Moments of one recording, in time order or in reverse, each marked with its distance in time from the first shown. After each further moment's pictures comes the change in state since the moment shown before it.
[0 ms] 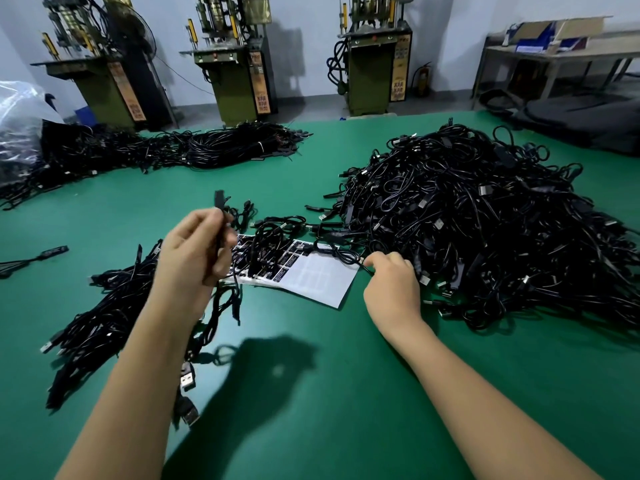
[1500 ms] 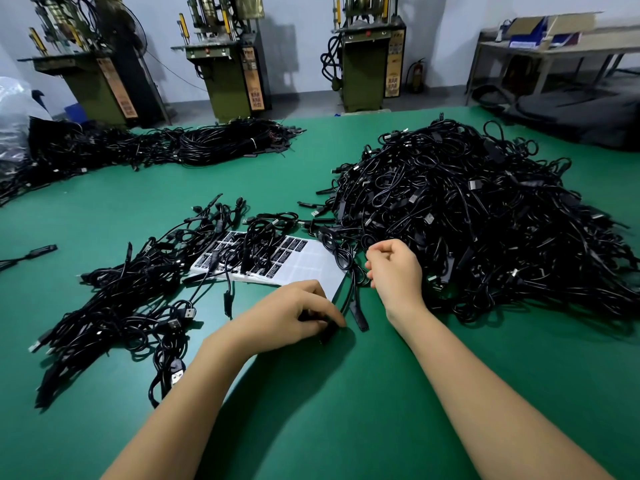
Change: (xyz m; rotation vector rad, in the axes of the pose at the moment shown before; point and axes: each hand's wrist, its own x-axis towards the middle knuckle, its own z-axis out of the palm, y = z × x) left_hand -0.026 -0.064 0.049 1.003 -0.876 0.121; right_hand 0.009 0.006 -0.007 0.754 0.048 0.353
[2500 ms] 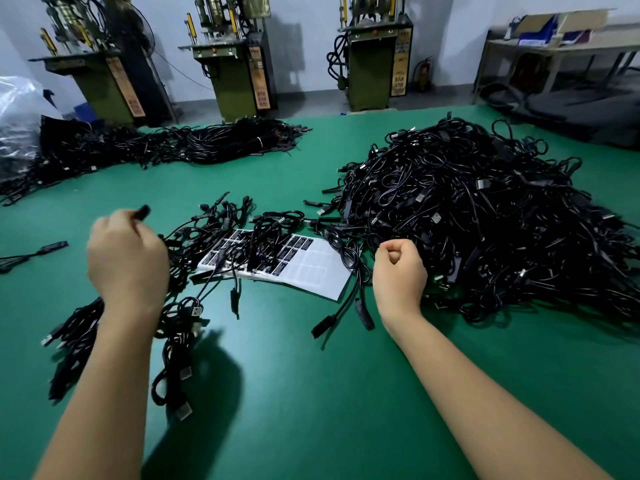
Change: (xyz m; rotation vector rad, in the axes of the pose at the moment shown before) left_hand -0.063 -0.030 -0.097 0.344 1.239 -0.701; right_hand -0.011 -0.003 0.010 0.003 0.204 -0.076
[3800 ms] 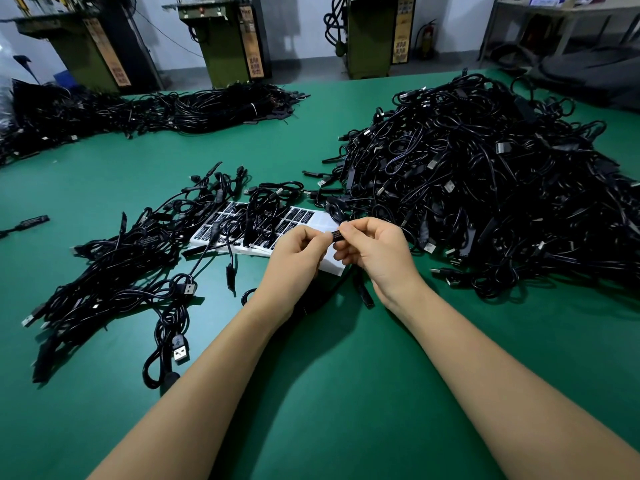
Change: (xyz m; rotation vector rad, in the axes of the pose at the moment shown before) left_hand -0.107 0.069 0.084 -0.847 -0.853 -0.161; right_hand -0.012 -0.010 0.007 0.352 -0.542 0.104
